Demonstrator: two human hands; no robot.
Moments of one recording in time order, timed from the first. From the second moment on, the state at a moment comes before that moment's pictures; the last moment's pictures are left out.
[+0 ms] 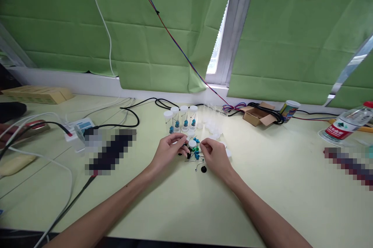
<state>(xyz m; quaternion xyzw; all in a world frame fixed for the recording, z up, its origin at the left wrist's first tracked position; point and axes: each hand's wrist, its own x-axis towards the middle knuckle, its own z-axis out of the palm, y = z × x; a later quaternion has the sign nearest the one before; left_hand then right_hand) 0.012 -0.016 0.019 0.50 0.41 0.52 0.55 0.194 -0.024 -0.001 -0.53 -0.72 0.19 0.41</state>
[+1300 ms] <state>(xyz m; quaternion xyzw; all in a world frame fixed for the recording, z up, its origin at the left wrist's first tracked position) 0.009 -0.011 0.010 0.53 0.44 0.54 0.48 0.188 -0.034 0.000 -0.43 -0.87 0.13 0.21</state>
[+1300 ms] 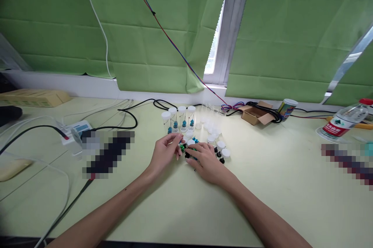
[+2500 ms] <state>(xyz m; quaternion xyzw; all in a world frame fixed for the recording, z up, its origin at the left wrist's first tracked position) 0.008 -0.012 0.015 0.43 0.42 0.52 0.61 0.188 -0.024 -0.009 -0.45 -0.67 0.31 0.51</state>
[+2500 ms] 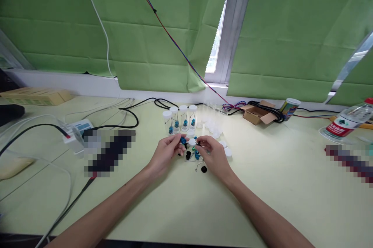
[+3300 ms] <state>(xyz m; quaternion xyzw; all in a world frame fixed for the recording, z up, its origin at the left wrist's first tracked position) 0.012 -0.013 0.013 0.43 0.42 0.51 0.61 0.185 -0.029 -0.004 -0.41 -0.69 0.32 0.50</state>
